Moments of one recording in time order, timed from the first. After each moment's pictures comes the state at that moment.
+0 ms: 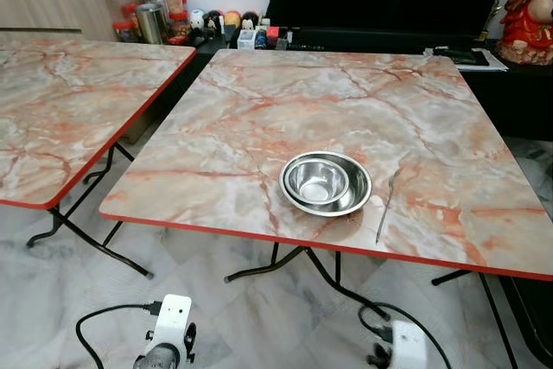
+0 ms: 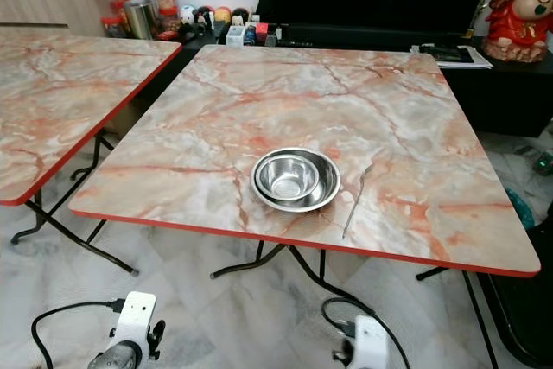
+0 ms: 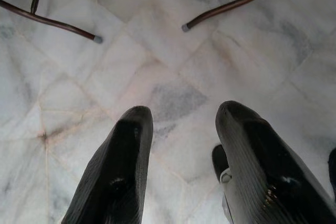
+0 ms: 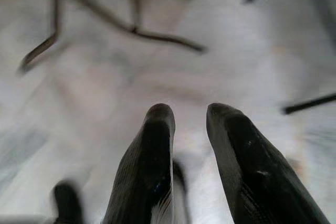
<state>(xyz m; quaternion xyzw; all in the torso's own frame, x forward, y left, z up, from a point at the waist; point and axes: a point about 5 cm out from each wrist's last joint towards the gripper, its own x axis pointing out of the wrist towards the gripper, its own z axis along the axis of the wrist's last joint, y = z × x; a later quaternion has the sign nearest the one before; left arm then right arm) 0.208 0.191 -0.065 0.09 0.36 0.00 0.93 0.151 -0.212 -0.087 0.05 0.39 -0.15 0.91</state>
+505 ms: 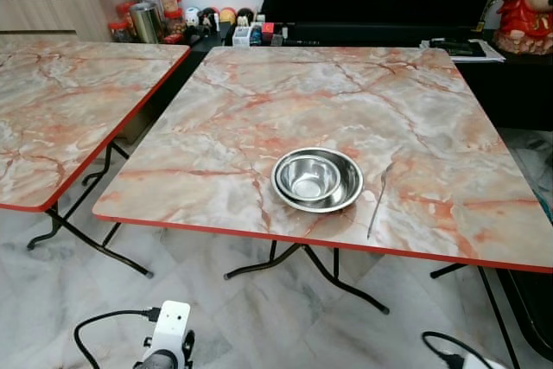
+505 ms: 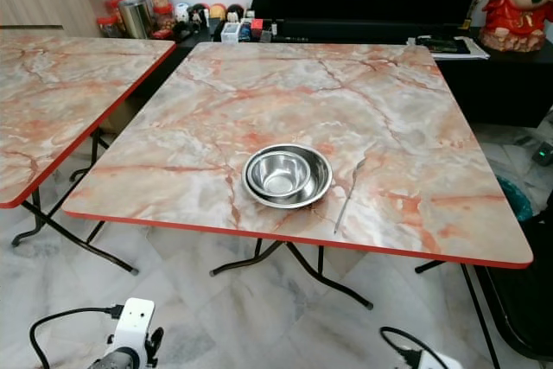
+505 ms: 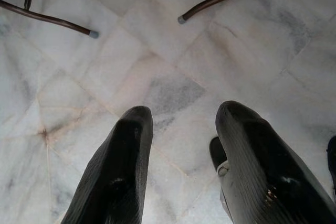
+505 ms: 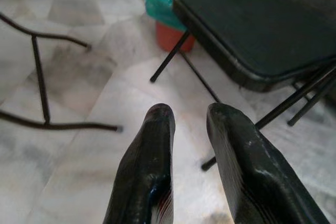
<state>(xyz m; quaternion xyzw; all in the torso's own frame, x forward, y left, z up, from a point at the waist) 0.205 0.190 -0.067 0.09 0.37 -0.01 0.92 0.122 -0.254 -0.056 -0.03 0.23 -0.32 0.92</state>
